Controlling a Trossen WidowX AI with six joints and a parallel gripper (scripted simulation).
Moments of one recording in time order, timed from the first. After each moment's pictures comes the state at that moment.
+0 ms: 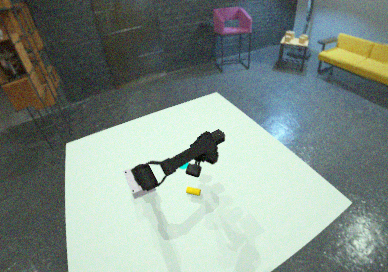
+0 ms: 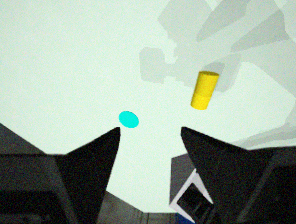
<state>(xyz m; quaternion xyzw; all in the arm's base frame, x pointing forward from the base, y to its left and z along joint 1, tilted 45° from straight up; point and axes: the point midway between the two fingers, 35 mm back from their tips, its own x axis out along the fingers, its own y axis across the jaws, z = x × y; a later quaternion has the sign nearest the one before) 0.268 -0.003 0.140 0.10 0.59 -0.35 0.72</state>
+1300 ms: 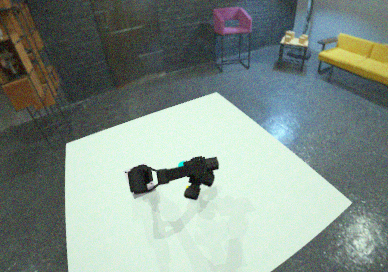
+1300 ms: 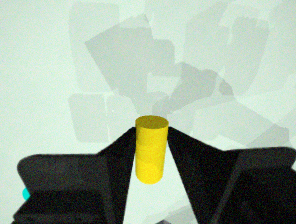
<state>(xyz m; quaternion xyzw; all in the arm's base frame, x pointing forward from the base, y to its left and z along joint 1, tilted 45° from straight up) 0.244 -0.130 0.095 -0.03 0.50 -0.46 0.73</state>
